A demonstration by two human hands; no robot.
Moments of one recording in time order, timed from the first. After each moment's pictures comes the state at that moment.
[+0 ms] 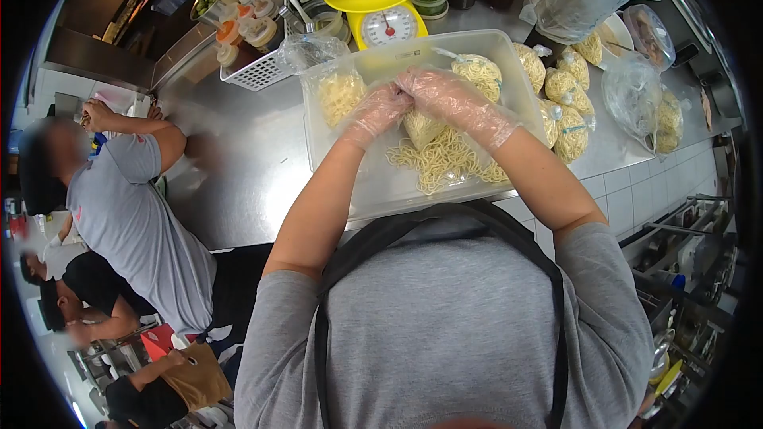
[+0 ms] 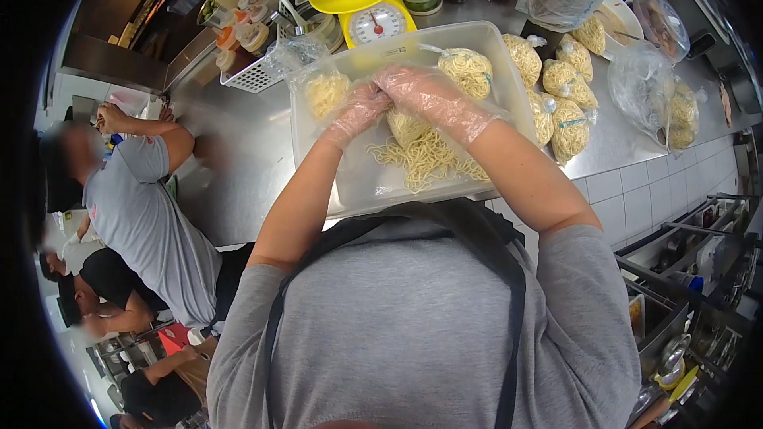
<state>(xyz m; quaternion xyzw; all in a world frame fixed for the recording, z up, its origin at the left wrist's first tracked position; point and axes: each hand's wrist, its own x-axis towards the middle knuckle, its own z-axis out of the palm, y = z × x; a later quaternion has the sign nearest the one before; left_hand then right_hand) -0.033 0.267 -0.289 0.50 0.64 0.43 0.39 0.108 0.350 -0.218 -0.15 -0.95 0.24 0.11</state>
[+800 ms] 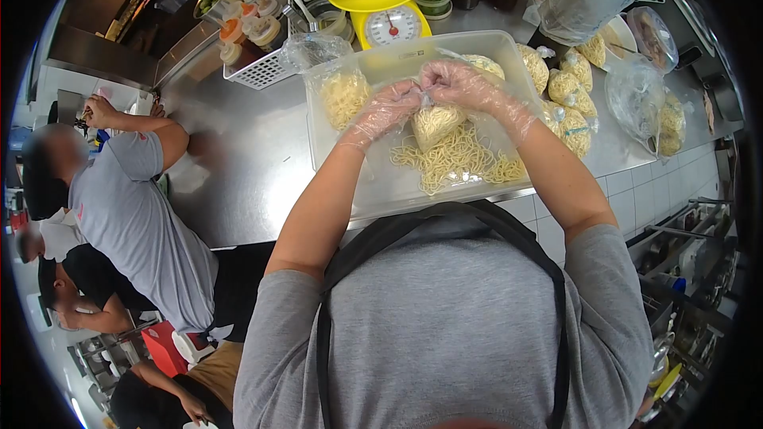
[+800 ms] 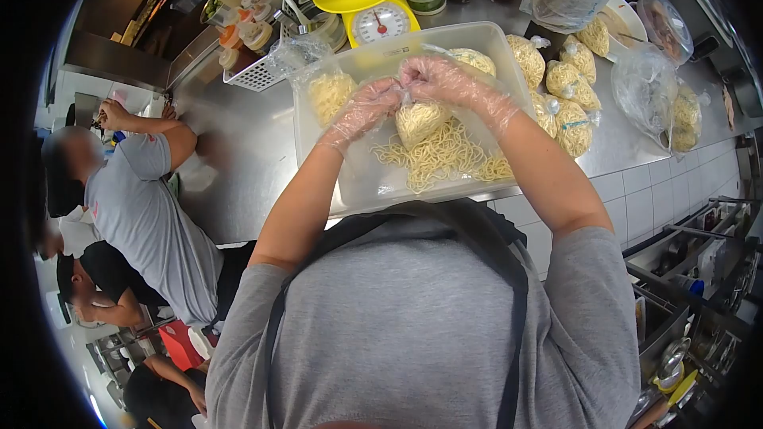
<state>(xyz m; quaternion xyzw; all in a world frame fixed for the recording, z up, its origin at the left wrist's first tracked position) -0.019 0.256 -0.249 0.45 0.62 0.41 0.49 0.122 0.388 -0.240 -0.08 -0.81 0.58 0.11</state>
